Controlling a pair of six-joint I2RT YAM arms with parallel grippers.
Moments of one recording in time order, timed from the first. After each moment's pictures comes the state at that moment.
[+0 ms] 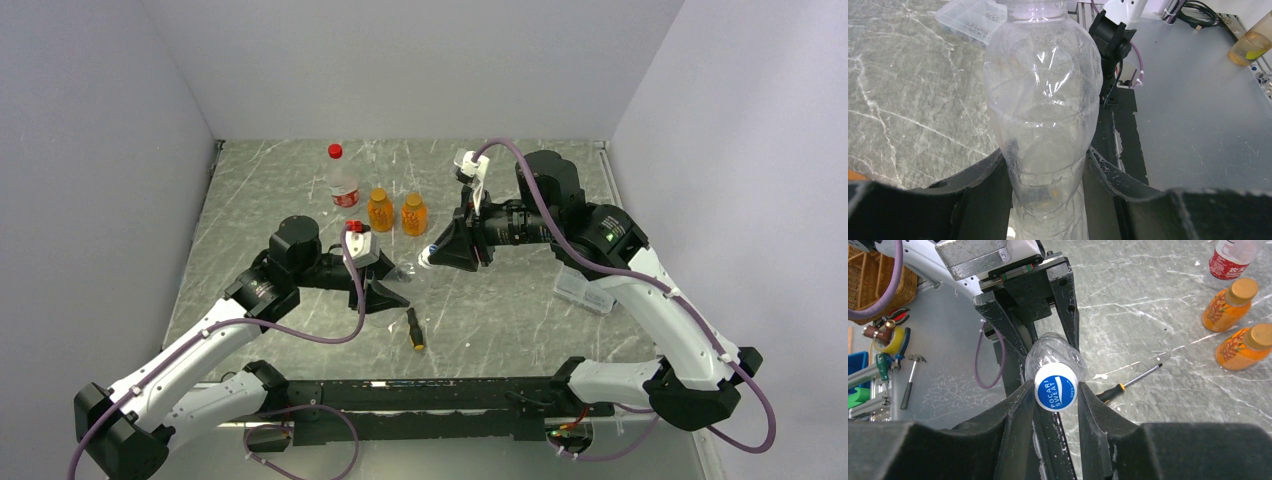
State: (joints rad) left arm -0.66 0.91 0.80 -0.12 0.90 0.09; right arm 0.78 1.19 1.58 -0.84 -0.57 0.04
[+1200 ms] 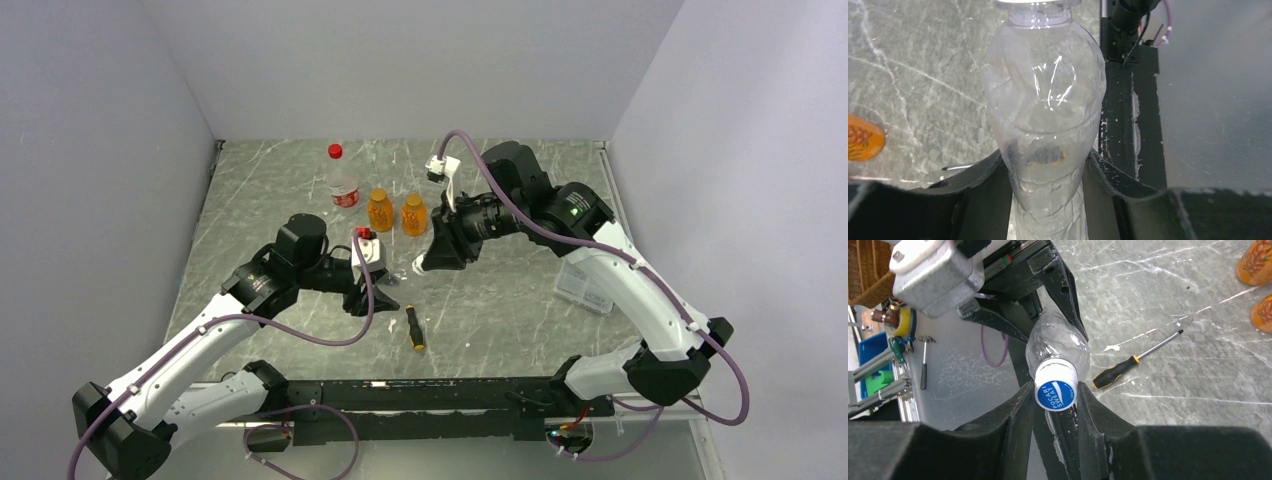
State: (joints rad) left arm -0.65 0.93 0.88 -0.42 0.80 0.28; right arm 0.78 1.35 1.69 -1.01 -0.59 0.04
